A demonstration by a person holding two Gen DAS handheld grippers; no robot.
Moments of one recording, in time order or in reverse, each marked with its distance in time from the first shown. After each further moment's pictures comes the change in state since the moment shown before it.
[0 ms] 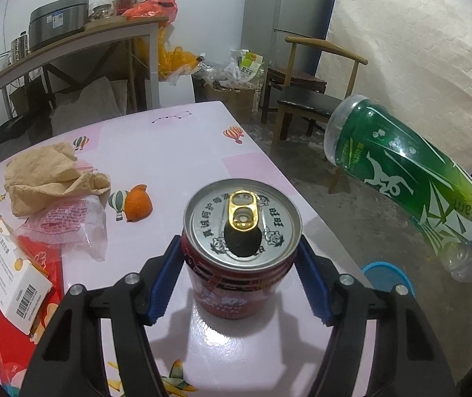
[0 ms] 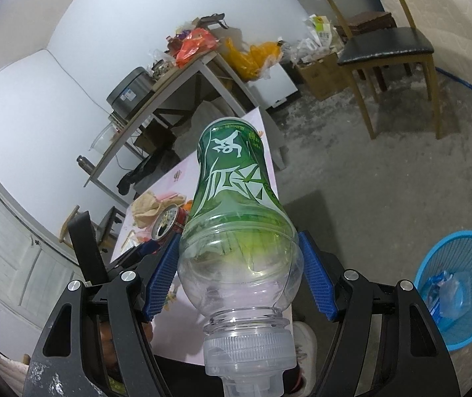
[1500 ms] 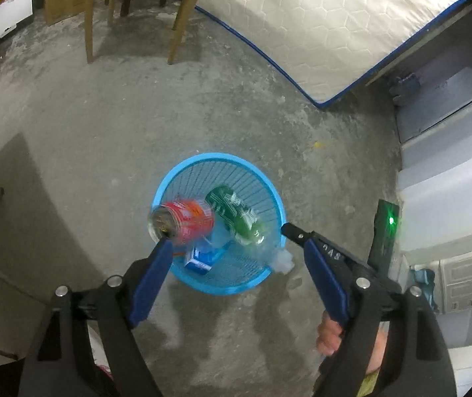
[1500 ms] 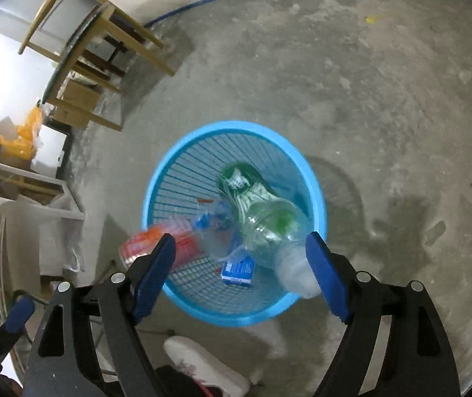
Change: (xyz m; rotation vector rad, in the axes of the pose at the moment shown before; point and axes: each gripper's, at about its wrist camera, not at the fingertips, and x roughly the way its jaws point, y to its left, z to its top) left arm 0.145 -0.281 -0.049 0.160 0.567 -0.520; right arm -0.055 -0.316 -0.138 0.760 -0.003 -0.632
